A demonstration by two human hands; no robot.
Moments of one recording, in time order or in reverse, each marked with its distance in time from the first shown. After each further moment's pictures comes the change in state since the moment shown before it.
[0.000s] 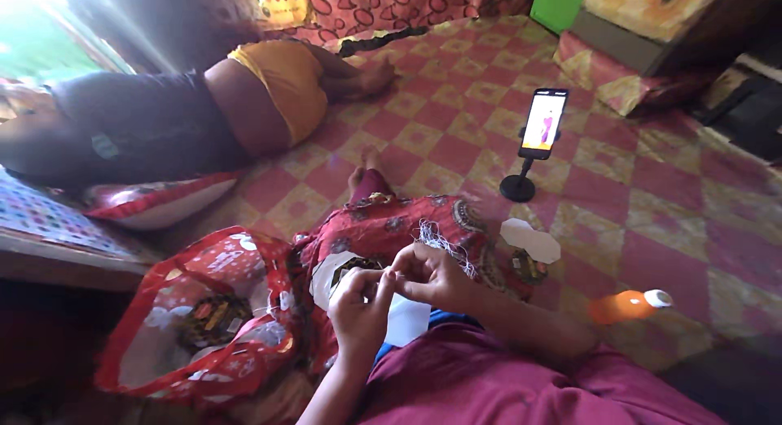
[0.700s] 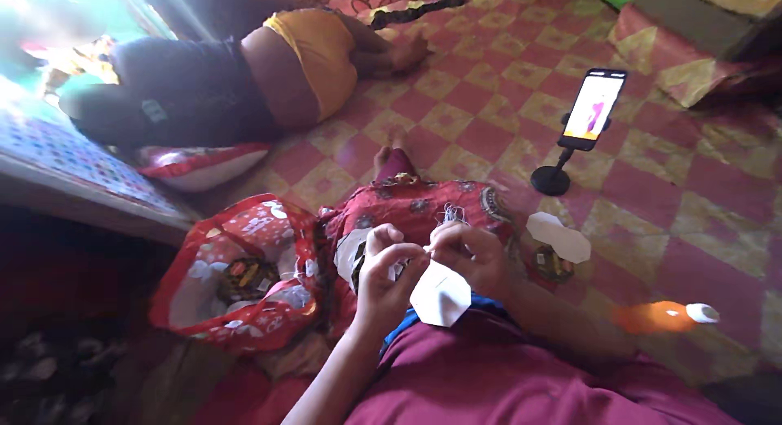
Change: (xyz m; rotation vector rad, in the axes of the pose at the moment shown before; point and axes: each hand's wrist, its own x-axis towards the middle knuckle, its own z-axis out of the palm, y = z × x) left_hand 0.005 0.002 -0.016 -0.207 -0.229 -0.012; right_hand -0.002 0.003 -0.006 -0.005 0.063 -0.245
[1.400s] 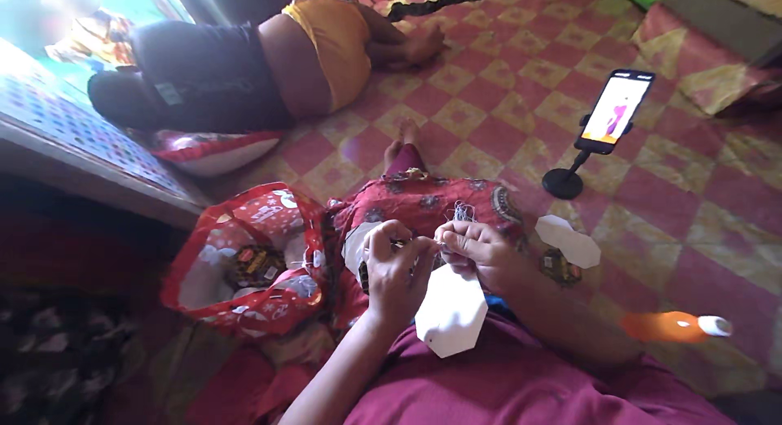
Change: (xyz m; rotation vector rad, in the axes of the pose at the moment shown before) left_hand 0.002 -0.009 0.009 0.562 0.212 0.291; right_hand 0.019 -0.023 0.001 0.424 -0.045 0.708
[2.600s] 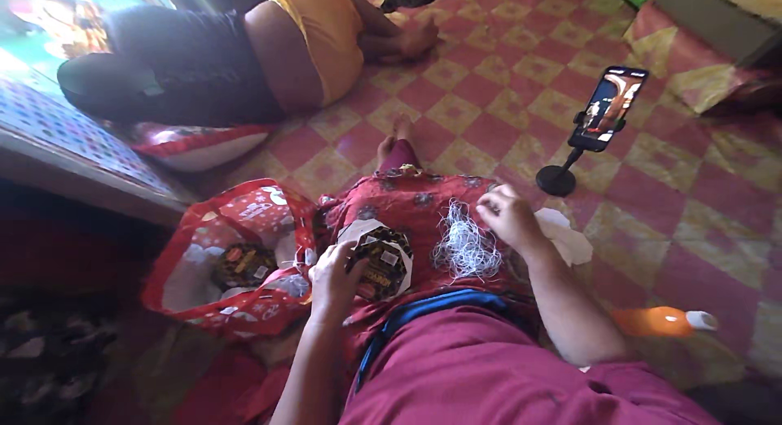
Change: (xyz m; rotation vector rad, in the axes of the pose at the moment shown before) left_hand -0.020 -0.066 -0.056 0.315 -0.506 -0.647; right_hand 0.023 0.023 -0.113 -1.377 0.502 -0.128
